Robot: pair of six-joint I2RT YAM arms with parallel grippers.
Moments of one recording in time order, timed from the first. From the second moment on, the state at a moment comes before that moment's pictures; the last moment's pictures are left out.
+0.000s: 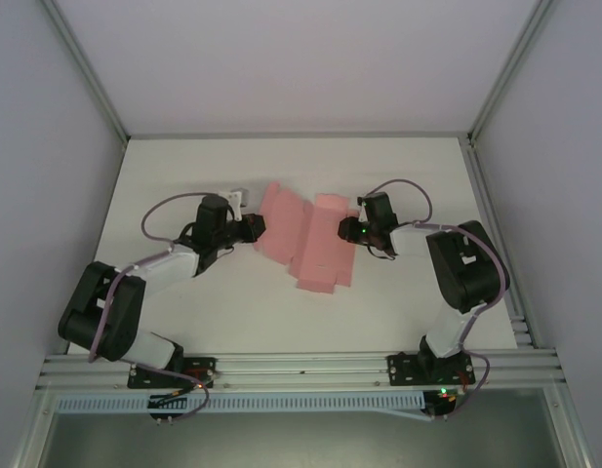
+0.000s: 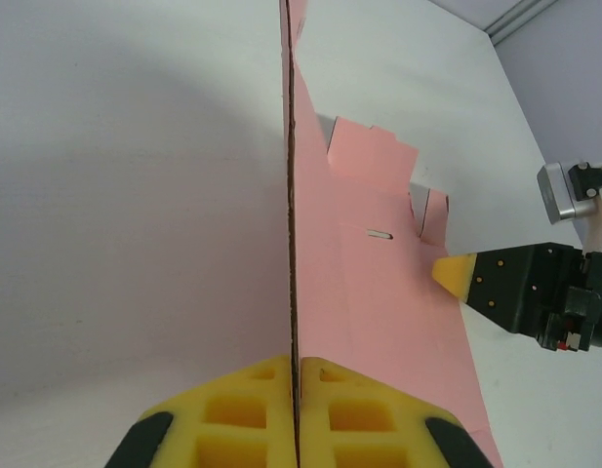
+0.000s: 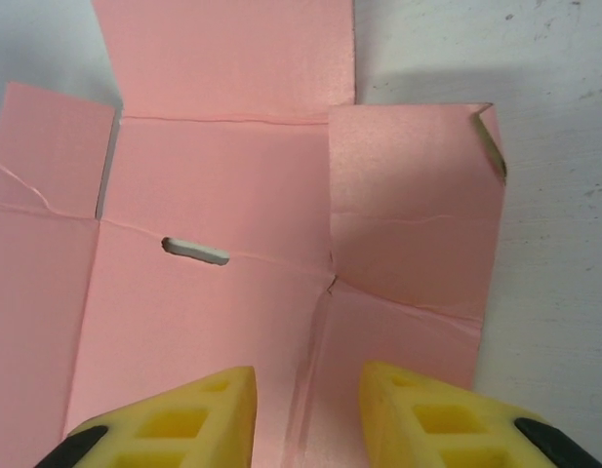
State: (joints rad) left arm -0.45 1.46 0.69 0.24 0.31 -0.54; right arm 0.38 1.76 0.81 0.08 -0.23 0.52
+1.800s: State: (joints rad) left arm -0.46 1.03 0.83 0.45 0.48 -0.59; right arm 0.18 1.46 0.44 1.32 -0.88 1.06
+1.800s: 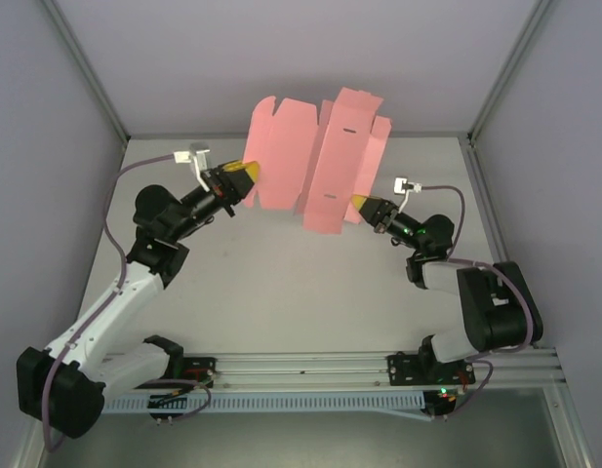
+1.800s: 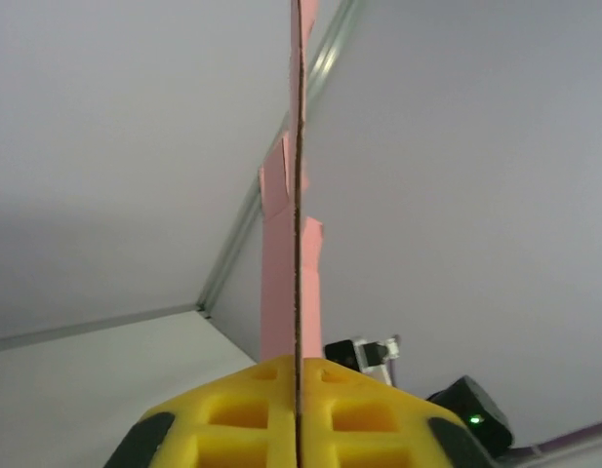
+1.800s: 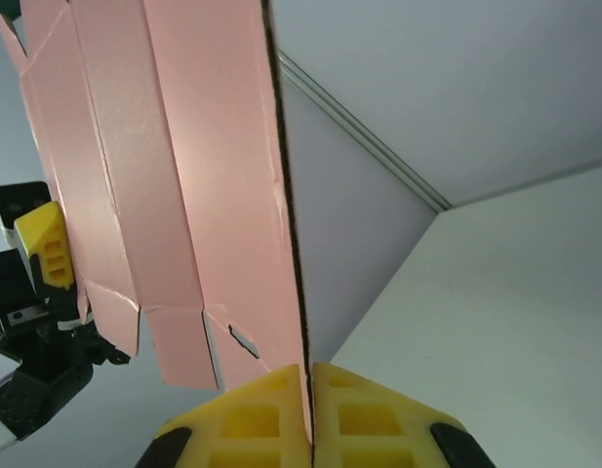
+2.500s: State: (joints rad) left arm -0.46 0.76 0.59 -0.30 -0.19 -0.56; right arm 0.41 1.41 0.90 -0.47 -0.32 0.05
